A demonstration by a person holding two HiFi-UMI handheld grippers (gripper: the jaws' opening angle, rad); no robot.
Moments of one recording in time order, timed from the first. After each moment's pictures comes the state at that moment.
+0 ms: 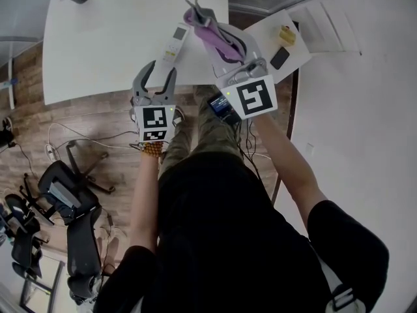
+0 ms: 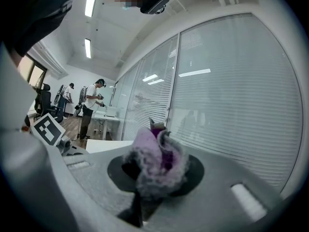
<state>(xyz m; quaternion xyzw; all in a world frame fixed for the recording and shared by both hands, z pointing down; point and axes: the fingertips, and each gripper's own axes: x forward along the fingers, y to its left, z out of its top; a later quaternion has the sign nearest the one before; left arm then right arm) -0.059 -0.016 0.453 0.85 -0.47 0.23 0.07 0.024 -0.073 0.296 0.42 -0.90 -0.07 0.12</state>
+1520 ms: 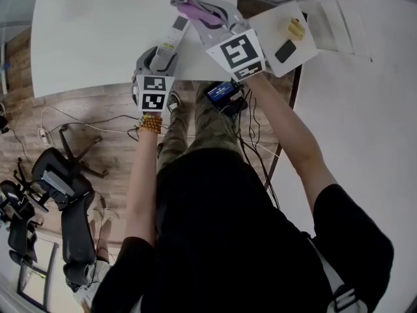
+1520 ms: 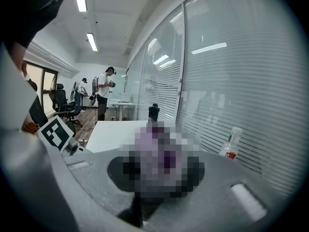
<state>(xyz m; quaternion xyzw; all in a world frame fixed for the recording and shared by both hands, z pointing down) -0.051 -0.045 0.585 0.82 -0.44 0.29 0.24 -0.010 -0.150 0.410 0.32 -0.93 -0.01 0.20</state>
